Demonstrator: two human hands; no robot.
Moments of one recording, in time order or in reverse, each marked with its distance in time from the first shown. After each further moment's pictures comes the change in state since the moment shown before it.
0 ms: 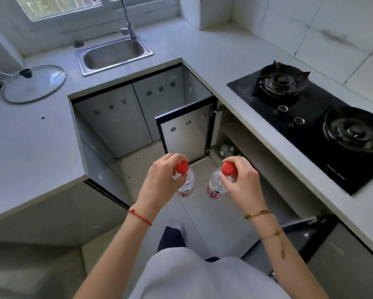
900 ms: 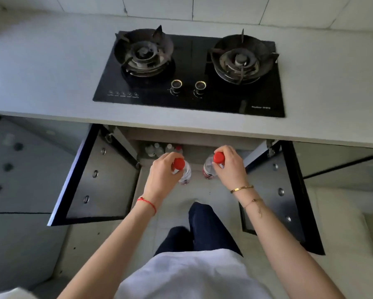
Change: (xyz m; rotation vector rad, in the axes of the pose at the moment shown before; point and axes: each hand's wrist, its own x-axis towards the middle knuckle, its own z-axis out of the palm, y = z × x) left_hand 0.257 -0.030 0.222 -0.148 -0.714 0.469; right_hand 0.087 0.170 0.052 -0.169 0.488 0.774
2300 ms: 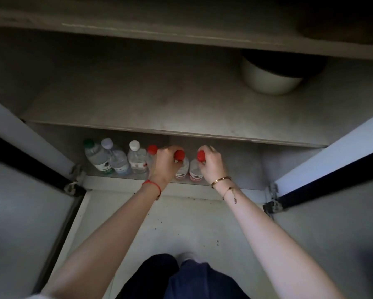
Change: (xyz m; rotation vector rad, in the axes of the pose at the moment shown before) left_hand 0.280 -0.351 0.412 0.101 0.018 0.081; right_hand 0.231 0.362 0.406 -0.121 0.013 -0.008
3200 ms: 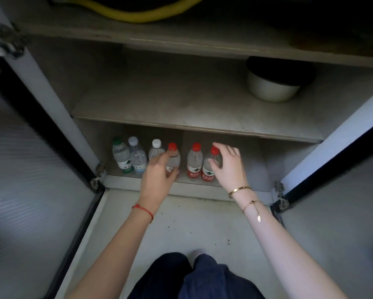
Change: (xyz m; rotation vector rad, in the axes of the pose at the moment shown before) left_hand -0.119 -0.028 -0.066 -0.028 0.274 0.109; right_hand -0.089 -0.053 -0.034 -0.030 0.224 -0.140
